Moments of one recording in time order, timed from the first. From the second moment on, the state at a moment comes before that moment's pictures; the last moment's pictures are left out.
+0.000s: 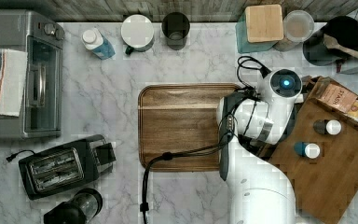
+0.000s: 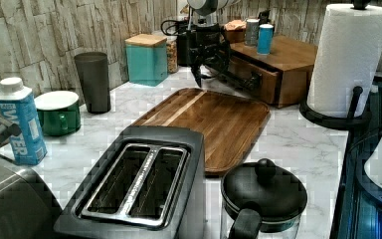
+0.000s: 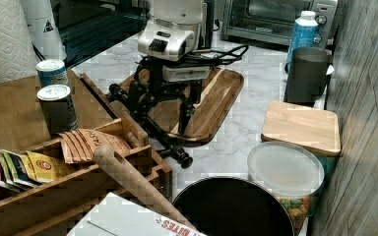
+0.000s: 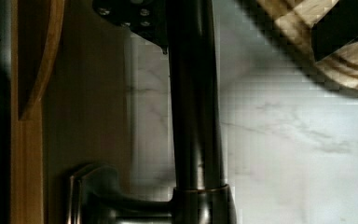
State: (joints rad) arm -0.20 0.49 -0.15 -1.95 -0.04 0.80 -0.46
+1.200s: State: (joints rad) arm 0.00 0.59 -0.12 -1.76 -0.04 0.74 -0.20
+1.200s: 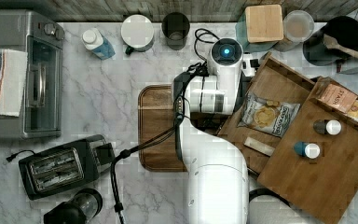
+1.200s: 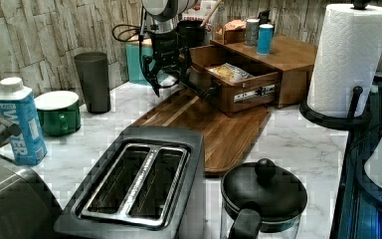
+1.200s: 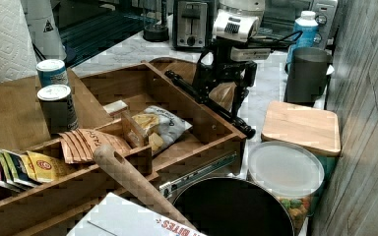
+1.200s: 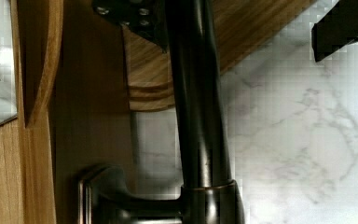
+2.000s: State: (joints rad) arm 0.01 0.67 -0.12 -1.65 -0.06 0.67 0.00
